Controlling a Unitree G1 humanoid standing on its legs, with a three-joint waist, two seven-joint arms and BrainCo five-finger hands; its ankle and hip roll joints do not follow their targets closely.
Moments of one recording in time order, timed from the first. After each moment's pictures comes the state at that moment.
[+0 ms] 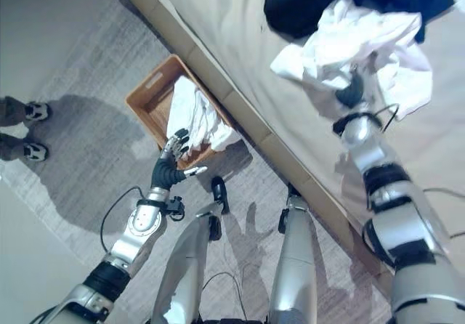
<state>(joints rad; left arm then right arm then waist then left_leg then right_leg) -0.23 0.36 -0.37 0.30 -0.30 -0.38 0.25 -0.77 -0.61 0.42 0.79 -0.05 -0.16 -0.38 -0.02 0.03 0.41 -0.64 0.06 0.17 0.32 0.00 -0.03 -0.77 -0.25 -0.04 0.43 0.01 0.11</state>
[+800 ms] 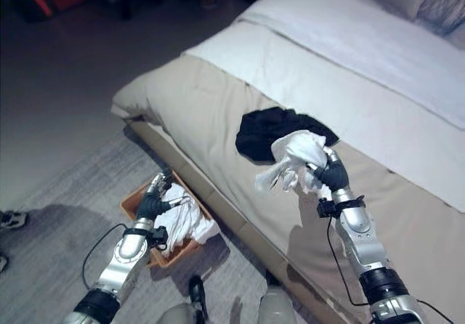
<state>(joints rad) -0.10 0.35 -0.27 0.46 -0.22 -0.38 0.15 -0.21 -0.56 0.11 0.23 0.47 -0.31 0.00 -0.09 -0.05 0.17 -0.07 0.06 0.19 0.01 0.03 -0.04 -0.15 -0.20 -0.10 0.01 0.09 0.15</state>
